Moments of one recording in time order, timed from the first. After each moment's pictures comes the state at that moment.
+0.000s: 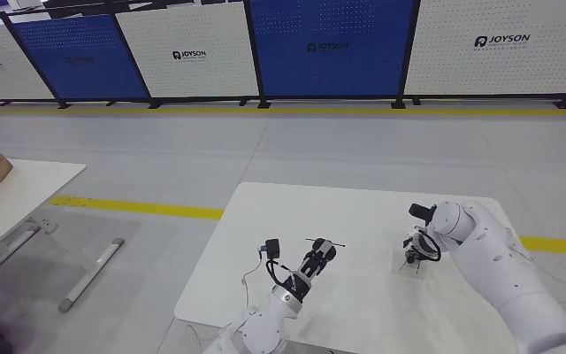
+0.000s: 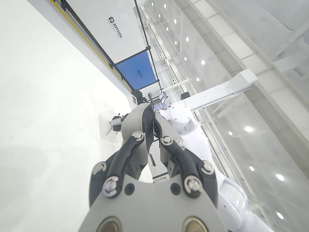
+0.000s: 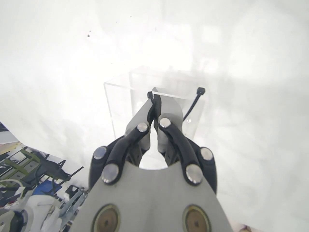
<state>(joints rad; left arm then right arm) 1.54 -1.28 -1.03 -1.70 0.03 -0.21 0.12 -0.49 -1.30 0.66 -0.63 -0.40 0.30 1.16</state>
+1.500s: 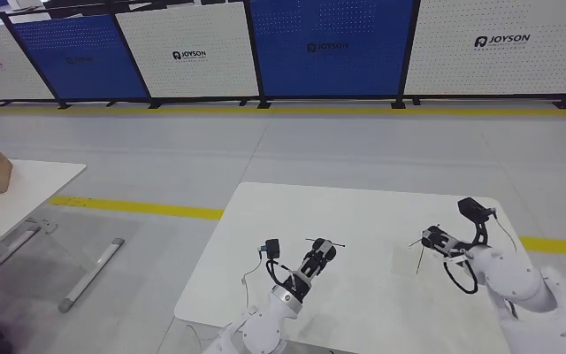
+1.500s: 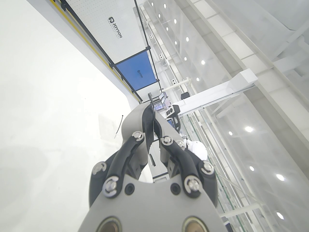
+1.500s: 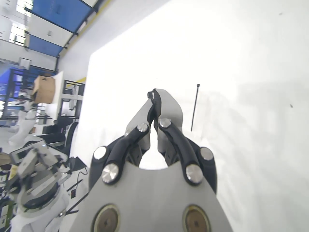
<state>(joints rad) 1.54 -1.28 -1.03 -1.70 0.03 -0.21 0.12 -1.17 -1.10 1.33 -1.57 -0.41 0.23 0.78</state>
